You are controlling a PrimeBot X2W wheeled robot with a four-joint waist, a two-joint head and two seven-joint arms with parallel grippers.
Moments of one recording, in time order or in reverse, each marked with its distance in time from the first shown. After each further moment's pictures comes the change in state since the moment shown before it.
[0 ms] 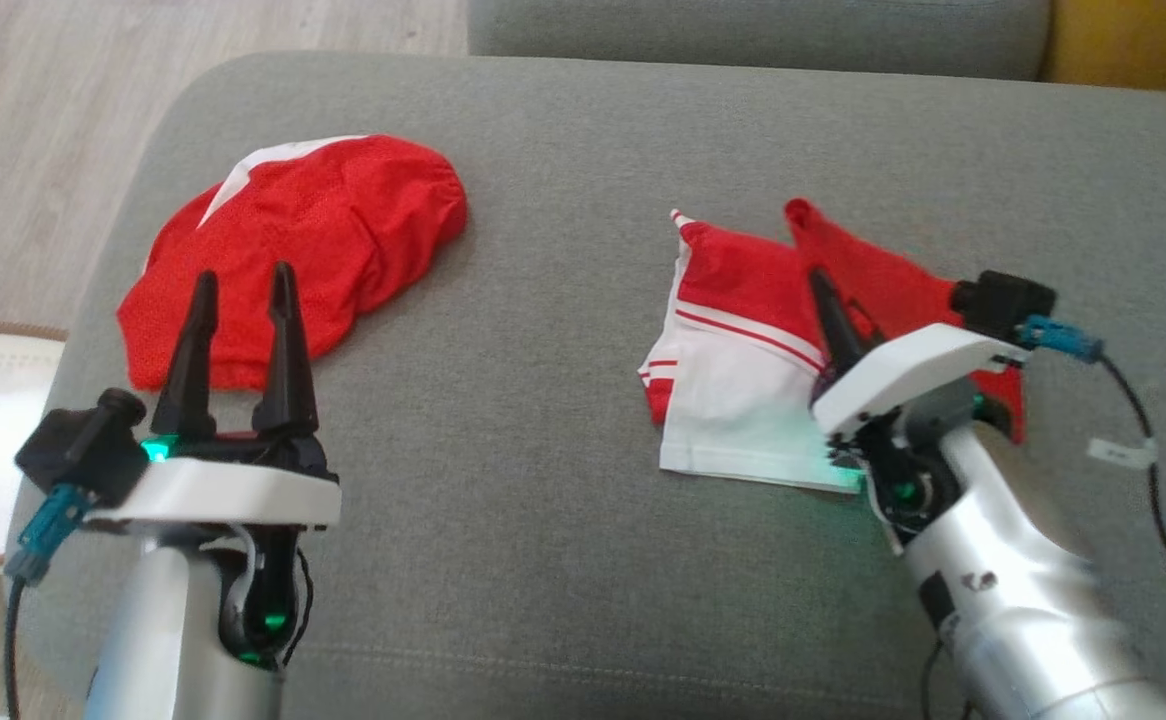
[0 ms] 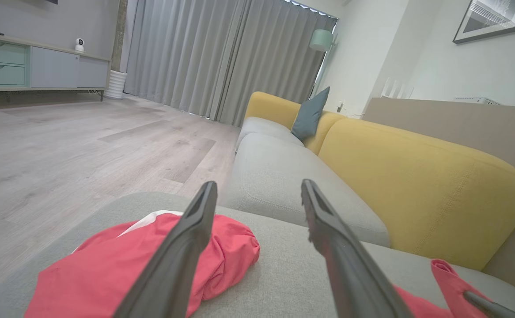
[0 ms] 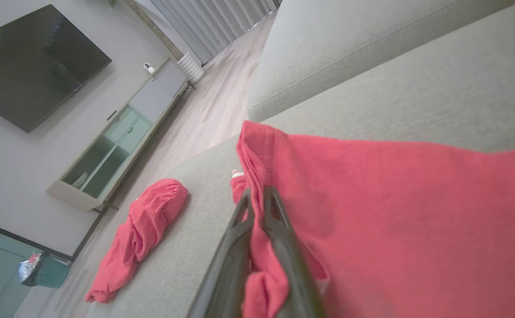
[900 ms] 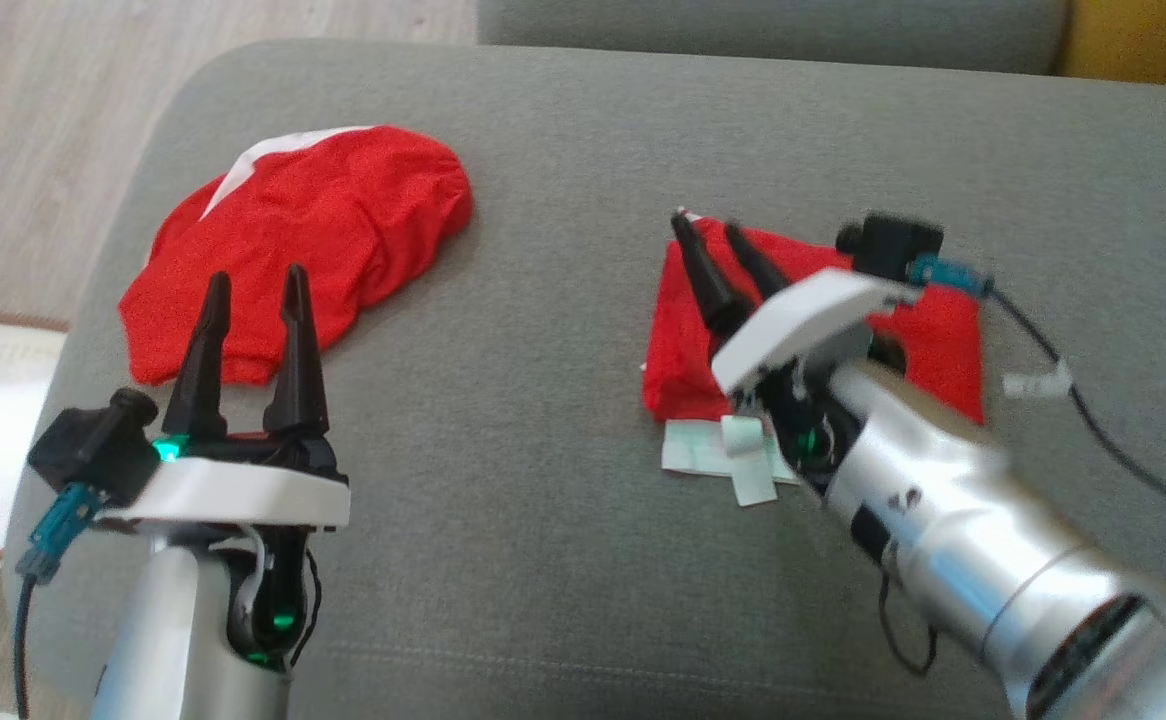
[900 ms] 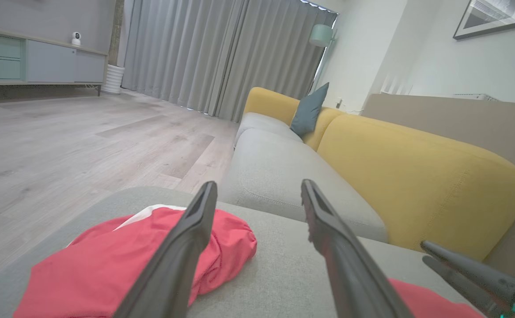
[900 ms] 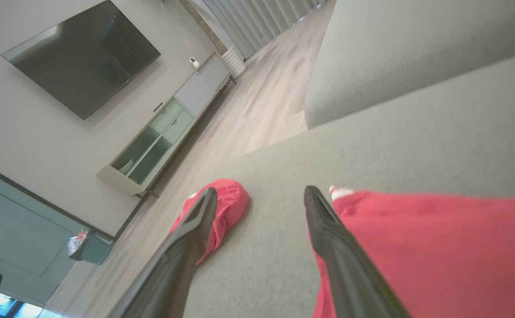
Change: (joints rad) left arm 0.000 0.000 -0.022 0.005 -0.006 0.009 0.000; right arm -0.315 -0.006 0.750 0.259 0.649 0.000 -0.279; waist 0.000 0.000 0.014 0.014
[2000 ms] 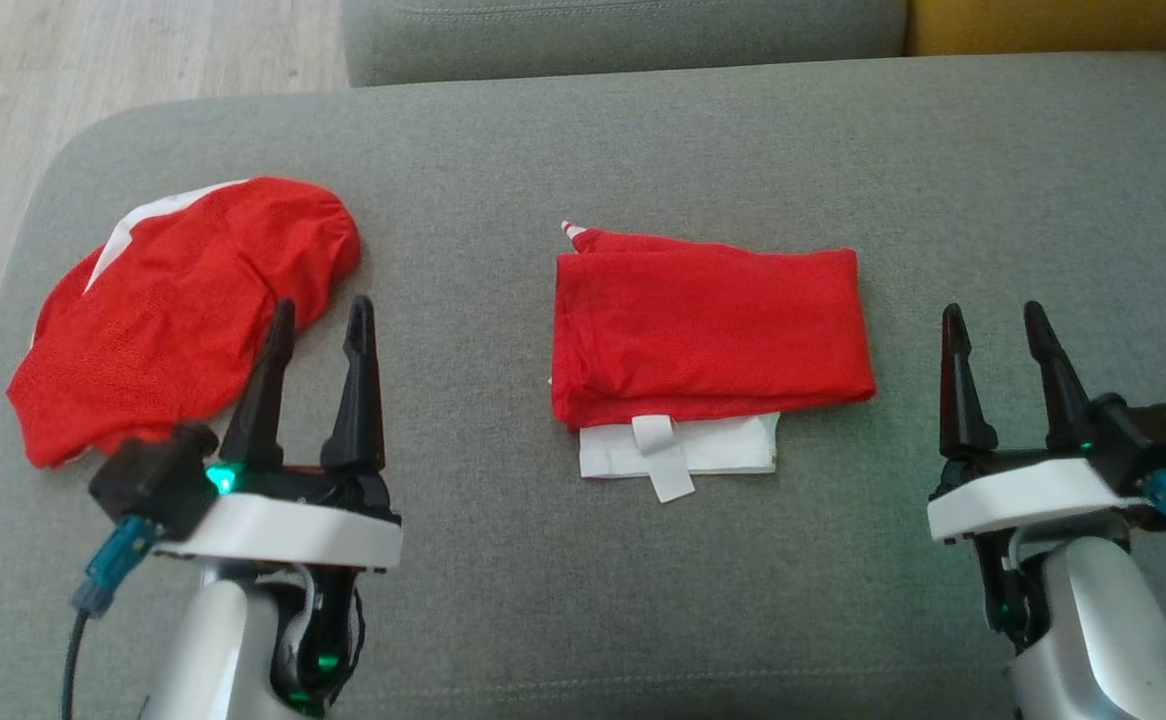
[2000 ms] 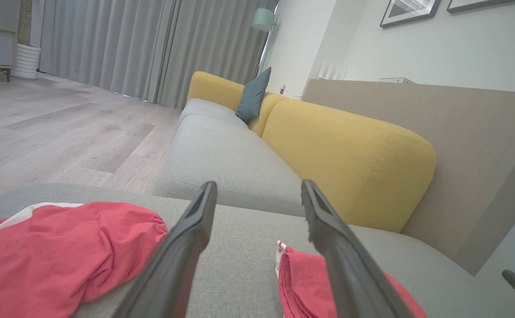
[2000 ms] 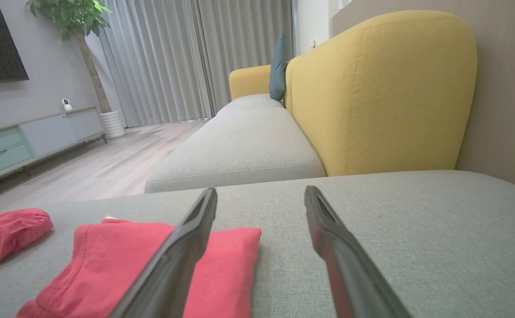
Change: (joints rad) left arm 0.063 0.002 -0.105 -0.085 -0.020 0.035 0.000; right arm 0.639 0.004 -1.023 -0.627 -1.243 0.000 -0.002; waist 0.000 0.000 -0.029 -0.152
